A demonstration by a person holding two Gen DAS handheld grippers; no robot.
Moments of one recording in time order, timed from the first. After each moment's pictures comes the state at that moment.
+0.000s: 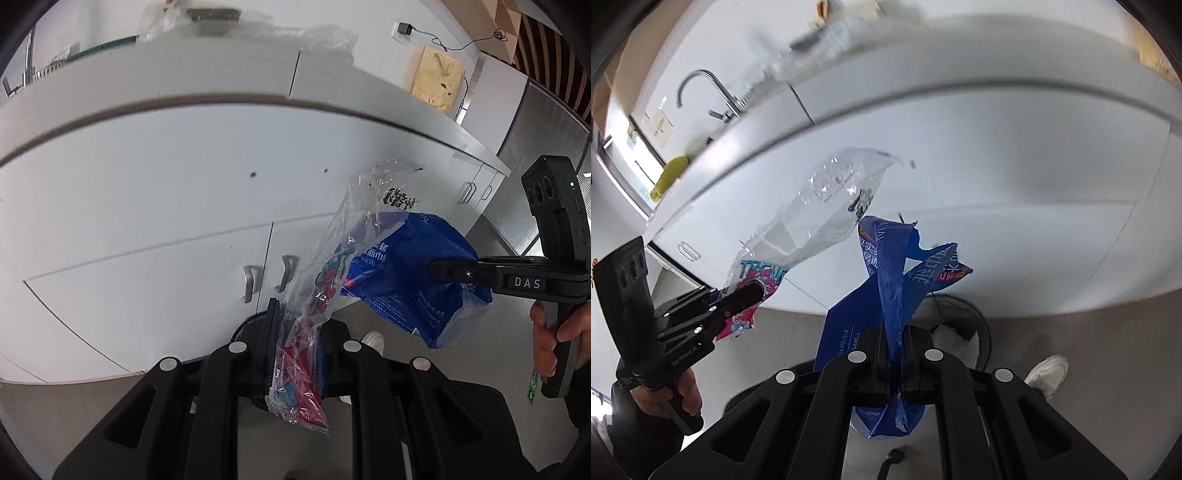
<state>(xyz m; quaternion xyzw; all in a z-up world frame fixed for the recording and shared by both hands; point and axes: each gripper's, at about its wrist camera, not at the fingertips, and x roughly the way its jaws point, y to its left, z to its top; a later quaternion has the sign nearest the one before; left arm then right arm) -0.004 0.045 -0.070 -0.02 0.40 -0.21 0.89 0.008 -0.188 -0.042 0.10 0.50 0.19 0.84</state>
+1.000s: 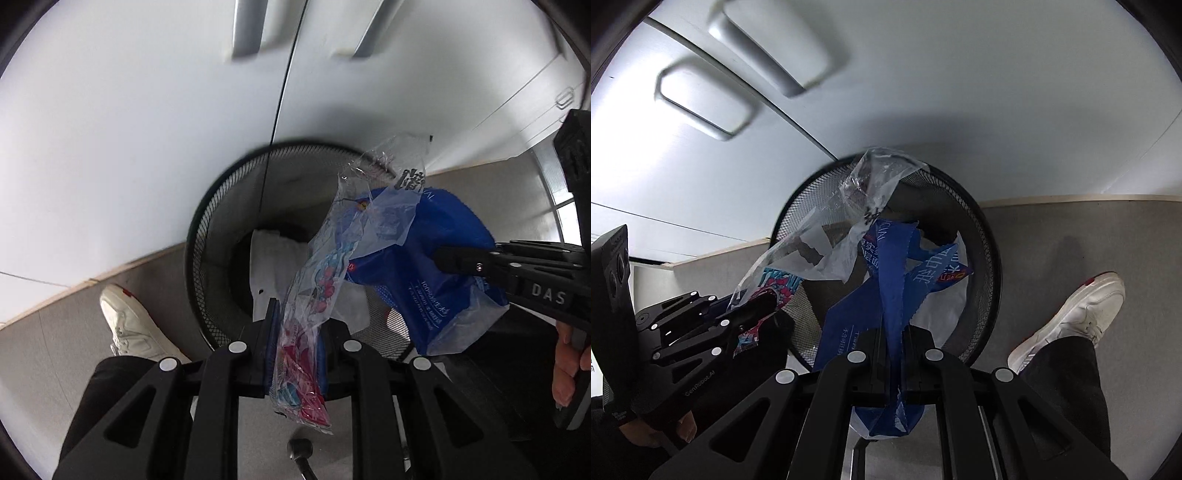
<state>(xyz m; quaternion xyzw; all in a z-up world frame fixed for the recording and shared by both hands) 0.100 -0.012 -0.396 0.00 0.63 -0.17 0.76 0.083 -0.186 -0.354 0.10 0.67 0.12 0.73</state>
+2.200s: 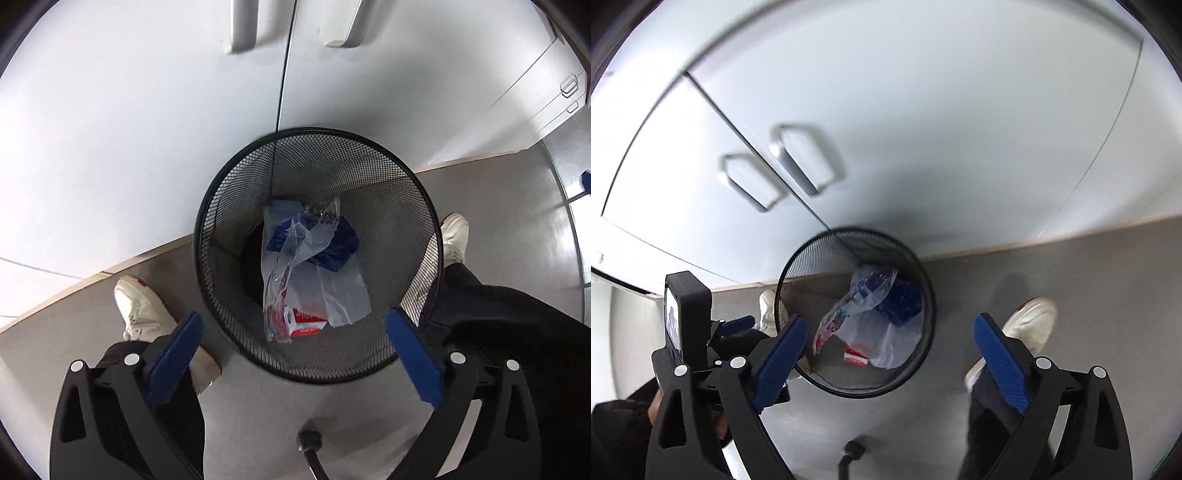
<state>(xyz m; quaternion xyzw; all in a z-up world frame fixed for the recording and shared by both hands) 0.070 -0.010 -0.379 0.03 0.62 -0.14 0.77 0.036 -0.222 -0.206 0.05 0.56 0.05 0.82</state>
